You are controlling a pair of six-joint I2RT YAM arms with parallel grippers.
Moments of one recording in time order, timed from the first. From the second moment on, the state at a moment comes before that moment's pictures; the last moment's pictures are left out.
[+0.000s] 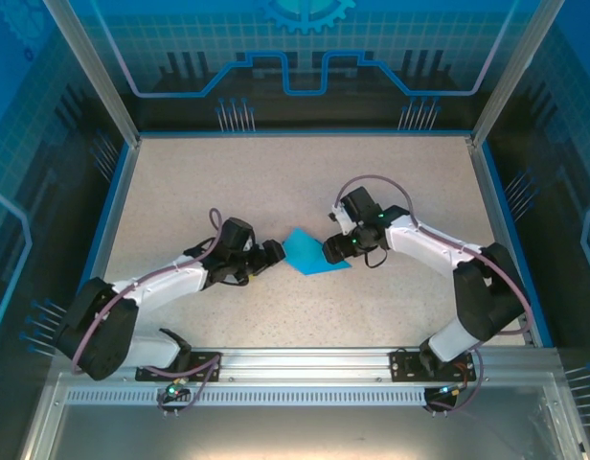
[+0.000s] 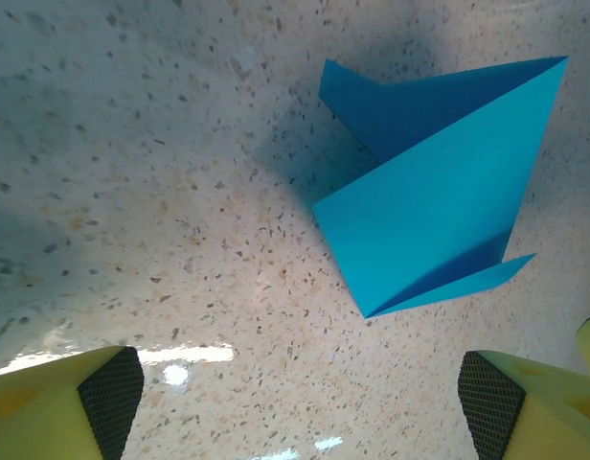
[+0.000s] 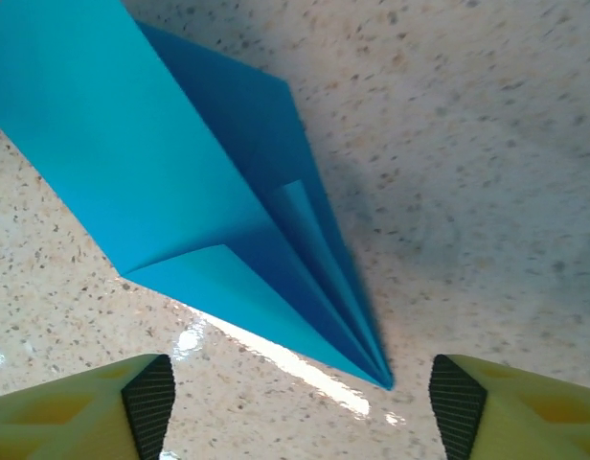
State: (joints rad) left arm -0.51 1.34 0.62 -0.20 0.24 -1.04; right arm 0.54 1.58 1.03 -0.64 -0.16 0.13
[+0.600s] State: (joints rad) left arm -0.56 1.43 0.62 -0.06 0.26 -1.07; right arm 0.47 1.85 1.12 -0.57 -0.30 0.12
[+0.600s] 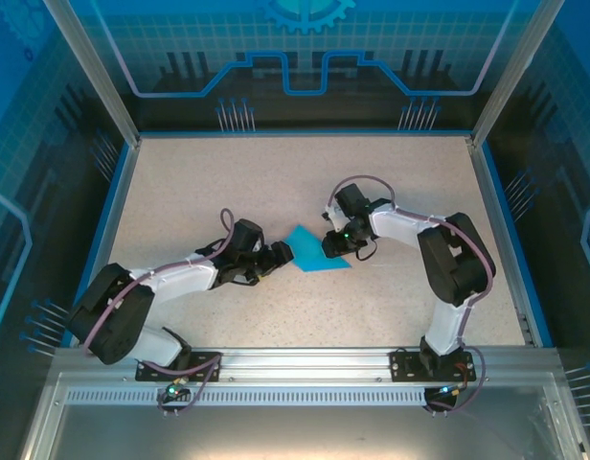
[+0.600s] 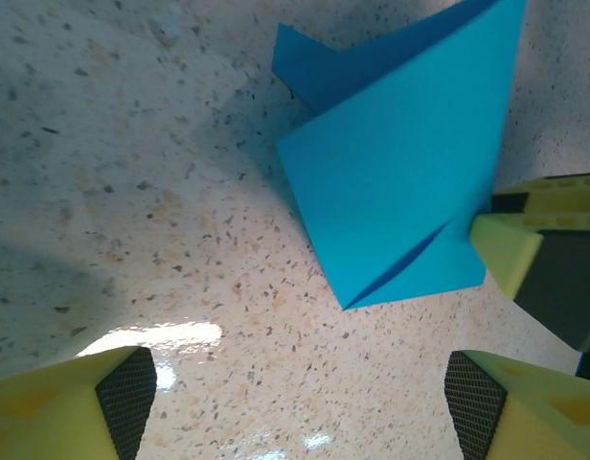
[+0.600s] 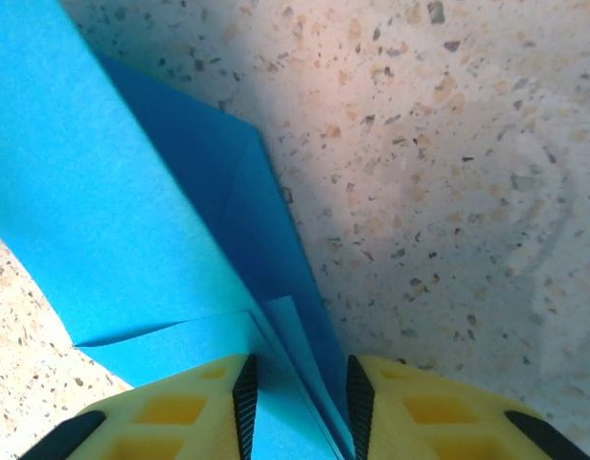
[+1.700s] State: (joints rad) left arm -0.64 1.66 0.62 0.25 0.28 -1.27; right arm 0.29 1.94 1.13 -0.53 -0.62 0.38
